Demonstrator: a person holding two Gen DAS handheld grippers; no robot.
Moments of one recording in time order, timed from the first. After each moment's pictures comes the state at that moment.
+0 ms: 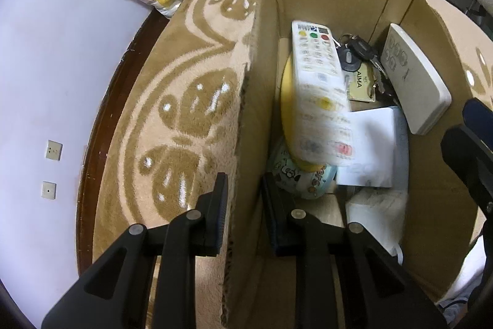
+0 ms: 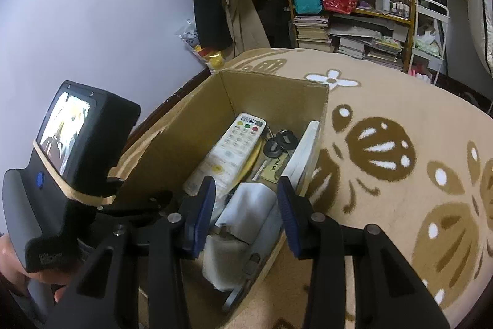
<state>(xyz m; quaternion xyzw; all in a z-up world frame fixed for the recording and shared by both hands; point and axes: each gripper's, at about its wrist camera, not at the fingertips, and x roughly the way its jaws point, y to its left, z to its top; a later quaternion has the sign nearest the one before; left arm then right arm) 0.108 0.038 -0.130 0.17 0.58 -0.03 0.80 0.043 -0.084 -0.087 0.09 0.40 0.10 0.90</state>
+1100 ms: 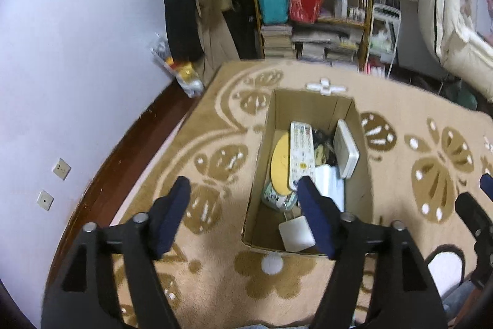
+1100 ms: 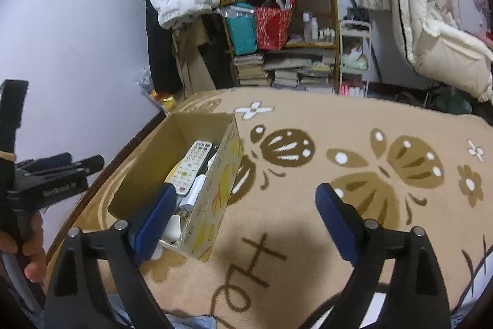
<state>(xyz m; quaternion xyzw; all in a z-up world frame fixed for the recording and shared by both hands) -0.002 0.060 0.003 0.09 0.39 -0.04 0.92 -0.088 -0.141 -0.014 0.11 0.32 -0.04 0.94</state>
